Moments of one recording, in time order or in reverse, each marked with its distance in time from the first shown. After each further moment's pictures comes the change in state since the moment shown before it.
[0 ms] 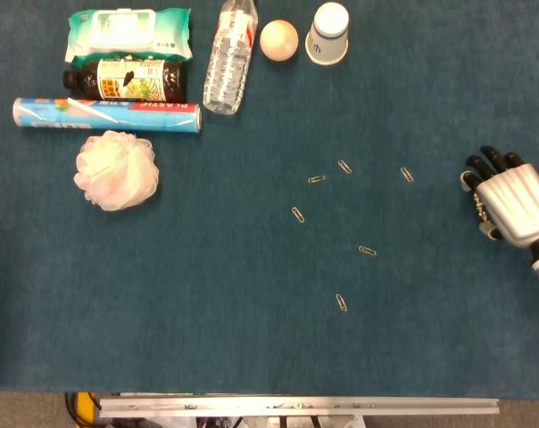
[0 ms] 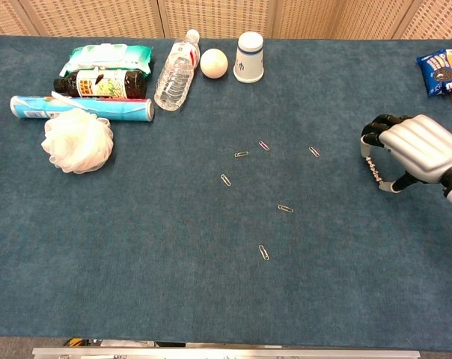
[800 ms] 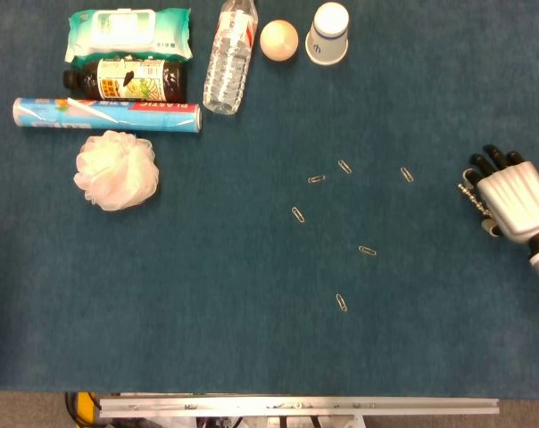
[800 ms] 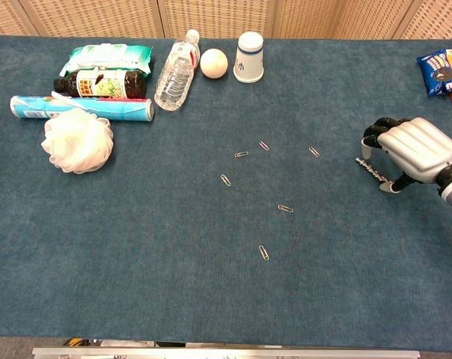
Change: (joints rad) left arm 0.005 0.003 0.000 -0.001 0.005 0.008 -0.008; right arm 0.011 -0.032 0.006 0.053 0.050 -0.034 -0.023
